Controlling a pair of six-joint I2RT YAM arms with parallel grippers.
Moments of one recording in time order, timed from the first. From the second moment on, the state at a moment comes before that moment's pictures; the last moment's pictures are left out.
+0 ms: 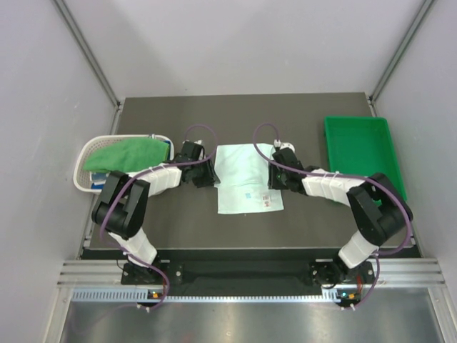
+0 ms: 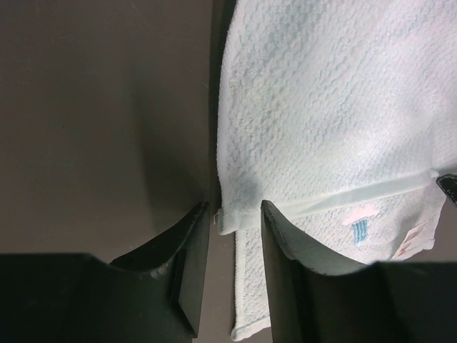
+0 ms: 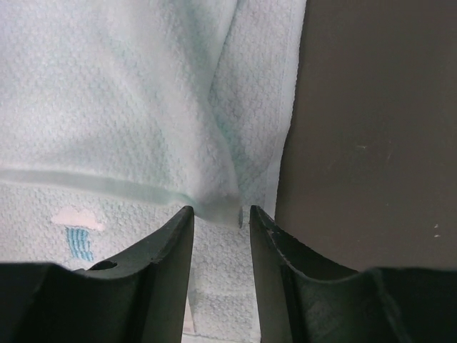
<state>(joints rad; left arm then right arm) -0.39 1.69 0.90 -0.12 0.18 -0.63 0.58 1.61 0.83 -0.11 0.14 0.46</state>
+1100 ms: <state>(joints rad) -0.39 1.71 0.95 -0.20 0.18 -0.65 0.55 1.62 0.85 -0.10 0.13 0.49</state>
